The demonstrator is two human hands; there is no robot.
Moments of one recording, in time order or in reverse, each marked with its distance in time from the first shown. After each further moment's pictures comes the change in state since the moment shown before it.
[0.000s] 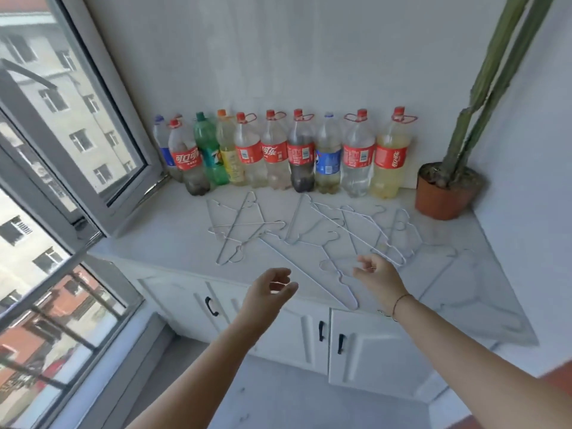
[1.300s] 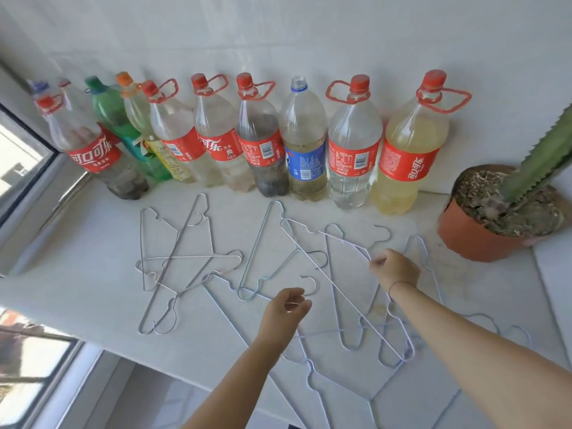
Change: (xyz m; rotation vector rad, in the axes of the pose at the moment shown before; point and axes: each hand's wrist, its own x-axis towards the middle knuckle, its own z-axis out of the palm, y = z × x) left_hand 0.273 -0.043 0.153 -0.069 -0.052 -0.404; right_hand 0.351 0.107 -0.036 -0.635 0.075 0.275
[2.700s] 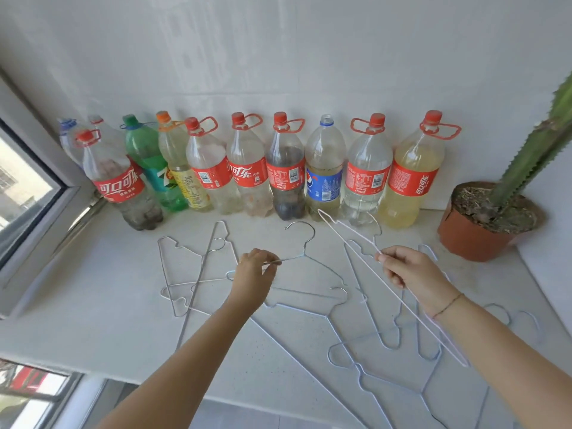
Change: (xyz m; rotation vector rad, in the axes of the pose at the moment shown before) left_hand 0.033 0.049 -0.156 0.487 0.162 0.546; right_hand -0.156 -0.098 -0.078 0.857 -0.159 -0.207
